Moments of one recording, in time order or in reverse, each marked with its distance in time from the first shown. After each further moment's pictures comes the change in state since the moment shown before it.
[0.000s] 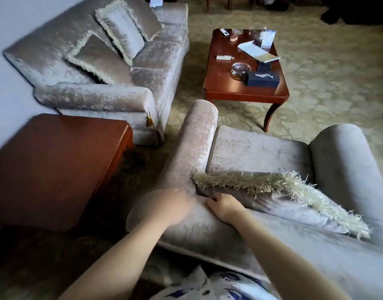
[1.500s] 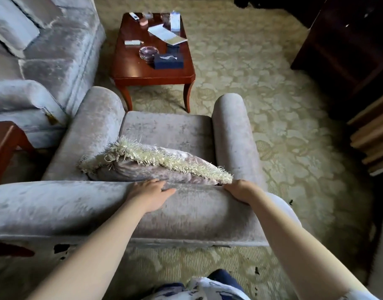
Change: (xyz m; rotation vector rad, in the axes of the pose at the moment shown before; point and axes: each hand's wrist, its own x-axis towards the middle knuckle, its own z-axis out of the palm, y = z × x) left_hand -0.037 0.344 0.040 0.044 -0.190 0.169; right_hand -0.170 0.426 -0.092 -0.016 0.046 0.472
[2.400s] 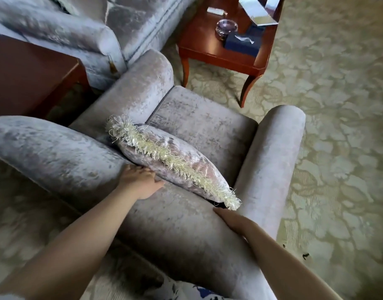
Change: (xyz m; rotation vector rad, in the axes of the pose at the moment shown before) left_hand 0.044 0.024 -0.011 0.060 -0.072 -0.389; right_hand 0.099 0.006 0.004 0.205 -0.621 -0.170
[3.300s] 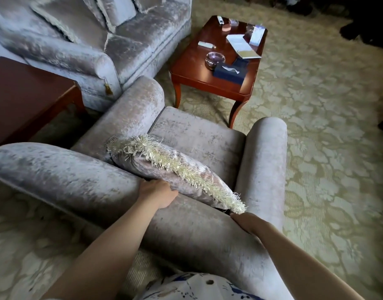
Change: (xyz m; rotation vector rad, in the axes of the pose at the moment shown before) left_hand 0.012 0.076 -0.035 -0.219 0.108 -0.012; right_hand -0.031 0.012 -0.093 -0.345 0.270 0.101
